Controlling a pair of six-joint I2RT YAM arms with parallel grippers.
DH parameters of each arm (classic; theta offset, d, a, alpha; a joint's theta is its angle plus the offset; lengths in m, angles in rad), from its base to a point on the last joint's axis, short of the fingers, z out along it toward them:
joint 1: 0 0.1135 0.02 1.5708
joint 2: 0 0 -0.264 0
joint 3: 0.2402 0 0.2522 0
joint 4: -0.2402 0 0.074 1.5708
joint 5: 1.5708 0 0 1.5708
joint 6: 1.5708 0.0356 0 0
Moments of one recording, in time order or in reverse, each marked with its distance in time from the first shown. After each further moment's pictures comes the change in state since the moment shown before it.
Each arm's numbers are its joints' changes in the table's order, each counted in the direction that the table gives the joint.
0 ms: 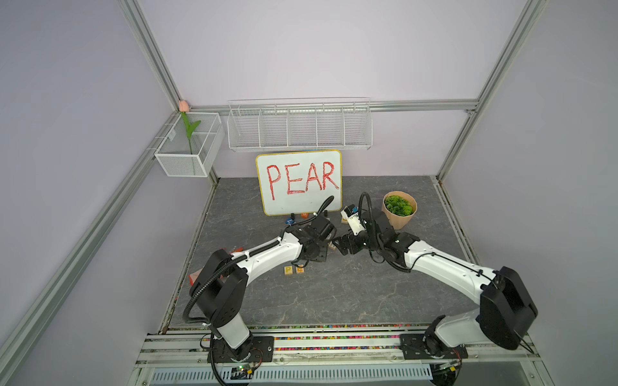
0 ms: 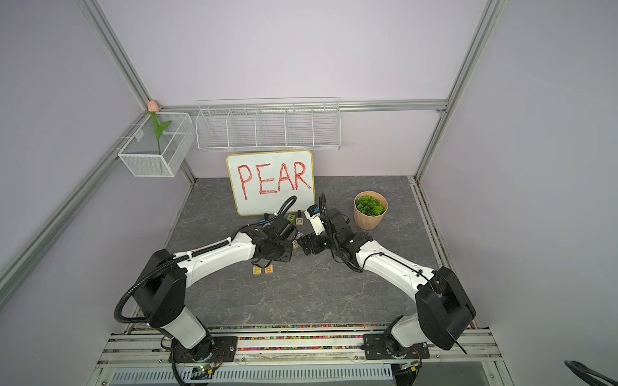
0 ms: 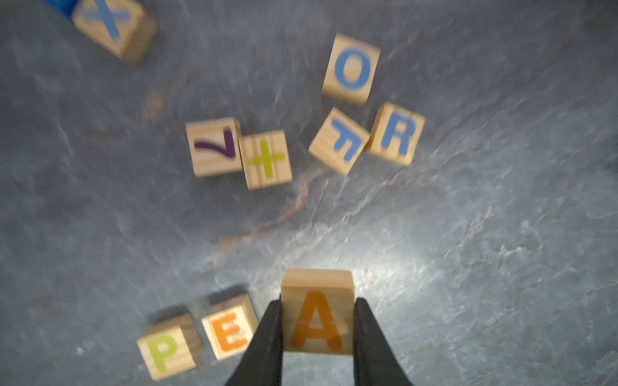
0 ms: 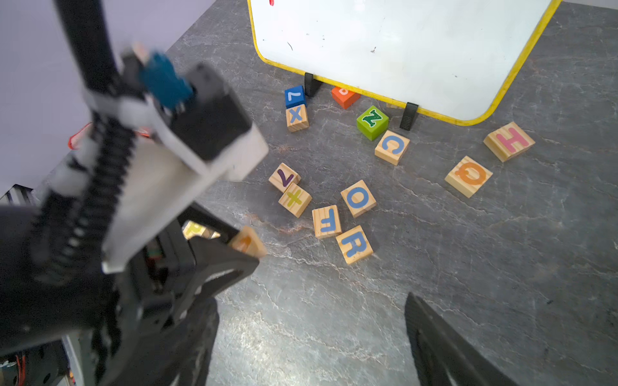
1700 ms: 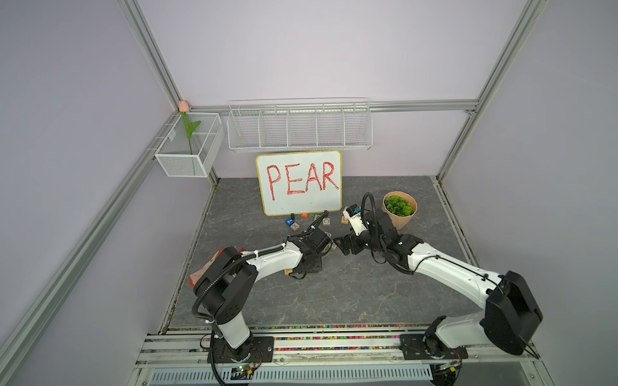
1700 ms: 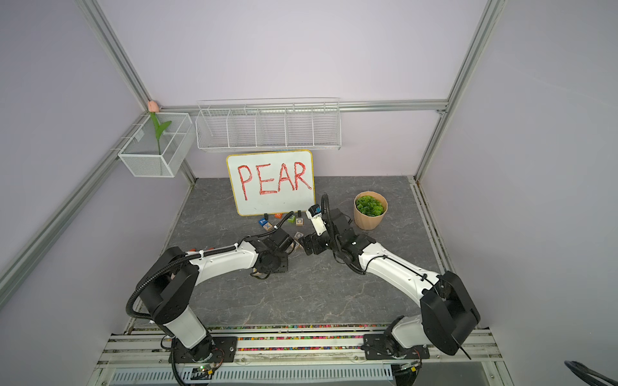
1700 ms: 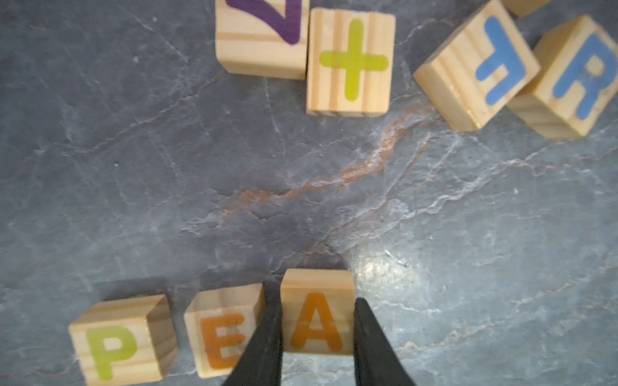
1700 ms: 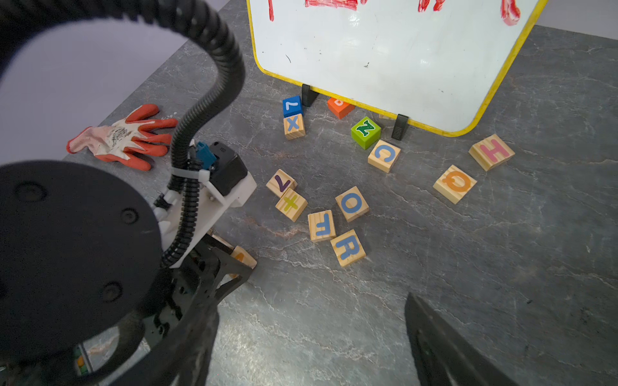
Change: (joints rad) left arm 0.005 -0.043 -0.117 0.086 -0.012 -0.174; right arm 0.000 0.037 -0.018 0.007 0.026 -0.014
